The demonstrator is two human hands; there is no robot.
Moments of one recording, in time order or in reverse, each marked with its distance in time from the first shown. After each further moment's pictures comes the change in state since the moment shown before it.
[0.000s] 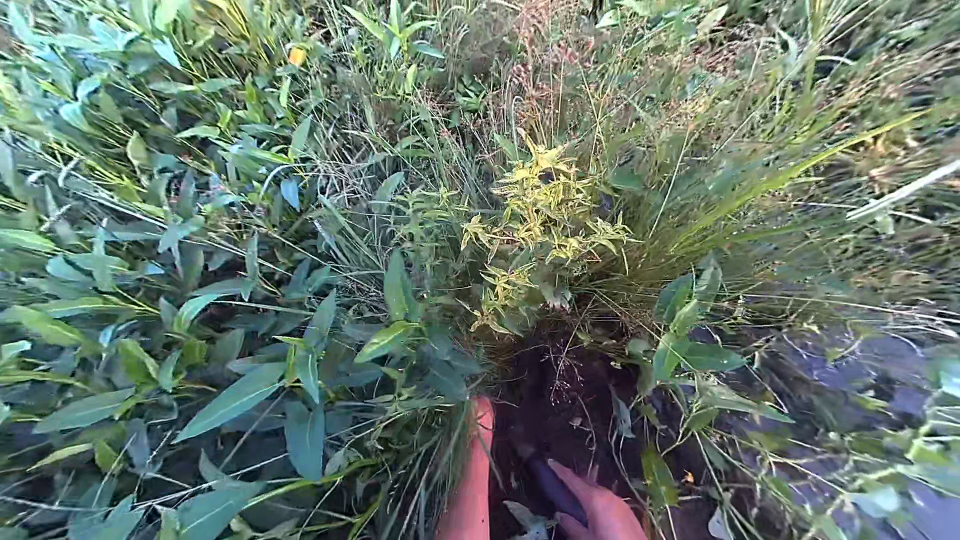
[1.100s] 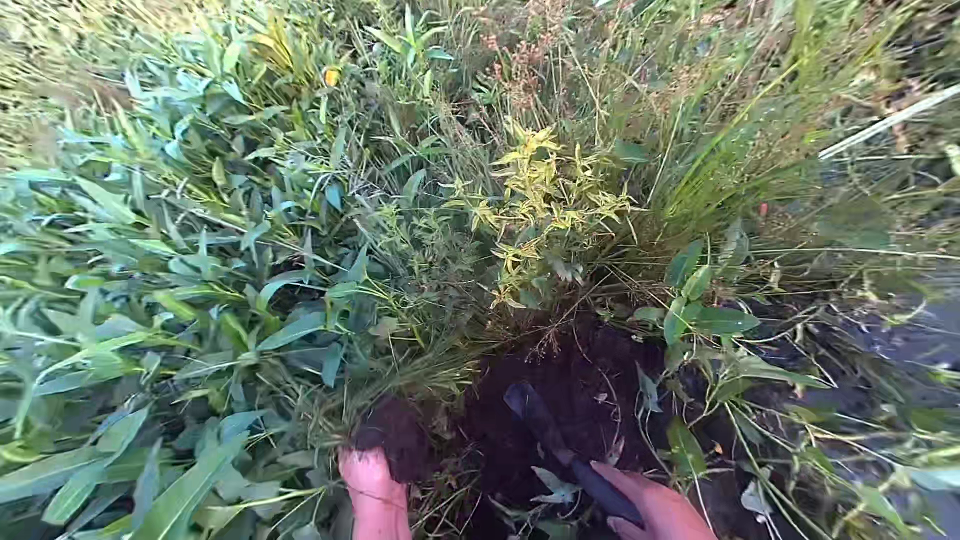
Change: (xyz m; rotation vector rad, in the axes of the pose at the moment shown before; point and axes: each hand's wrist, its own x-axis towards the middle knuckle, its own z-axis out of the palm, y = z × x) left_hand -0.080 -0.049 -0.205 -1.089 0.414 0.000; right_hand -0.042 0.016 -0.013 -0.074 -0.081 -0.118
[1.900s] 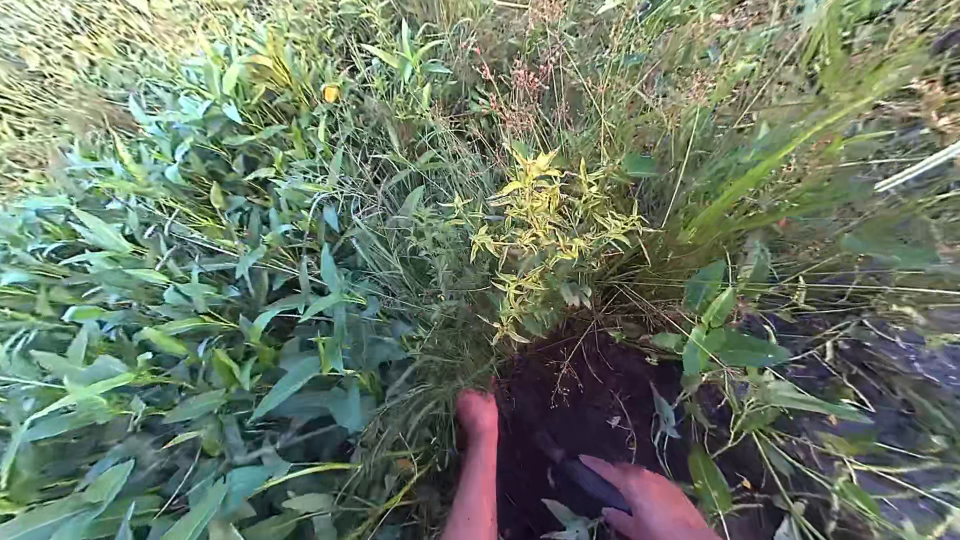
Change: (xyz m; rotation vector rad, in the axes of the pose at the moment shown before) left_hand 0.034 -0.108 0.134 1.266 -0.324 -0.120; right_hand 0.052 -0.012 -0.026 -0.086 -0.076 -0.003
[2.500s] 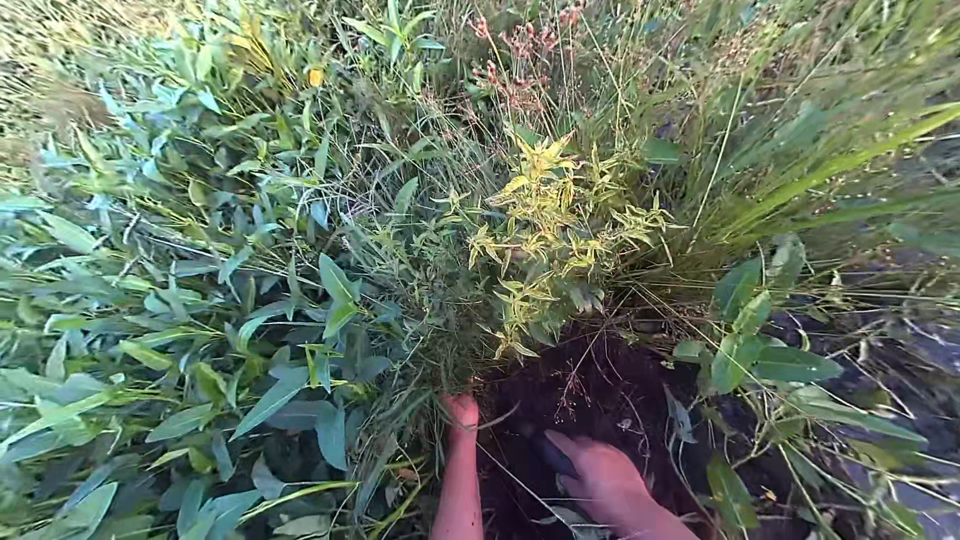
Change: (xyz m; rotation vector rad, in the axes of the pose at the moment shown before) left_hand 0.030 -0.034 0.006 -0.544 0.182 -0.003; right_hand 0.044 -0.048 -0.005 0.016 0.054 -0.003
